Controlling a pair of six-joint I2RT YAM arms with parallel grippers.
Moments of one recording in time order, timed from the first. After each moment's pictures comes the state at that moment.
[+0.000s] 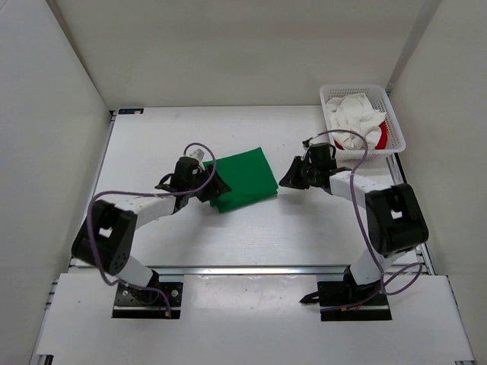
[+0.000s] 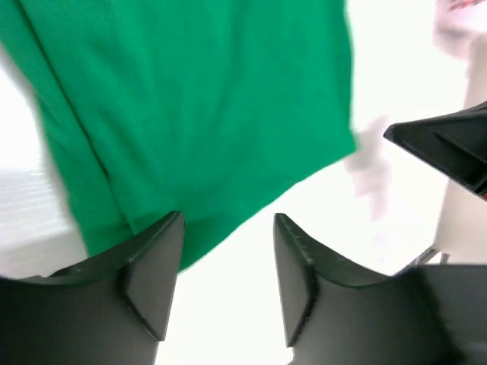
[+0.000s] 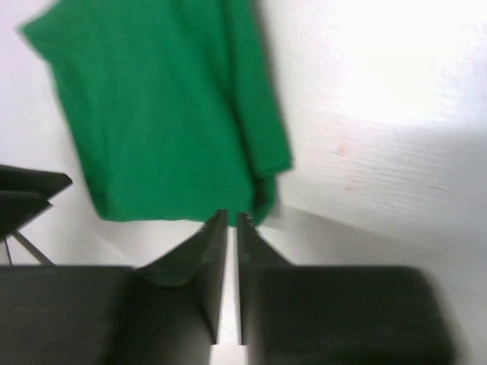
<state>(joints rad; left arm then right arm) -0.42 1.54 0.73 0.12 0.25 -0.77 0.28 1.66 0.90 -0.03 -0.40 0.57</state>
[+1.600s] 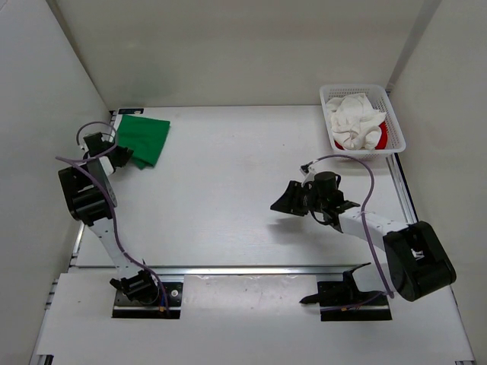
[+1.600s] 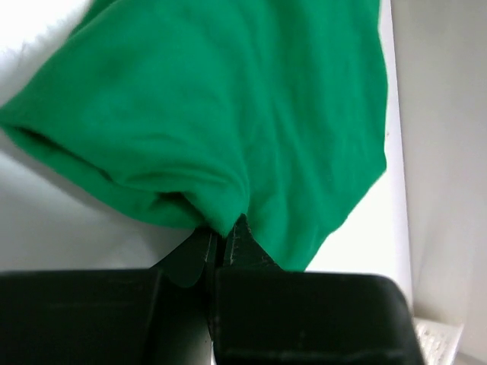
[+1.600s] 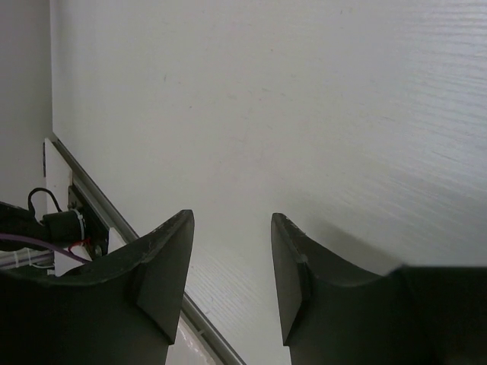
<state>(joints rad) 0.39 2.08 1.27 0.16 0.24 -0.87 0.37 1.32 0.49 0.21 -0.54 0.64</state>
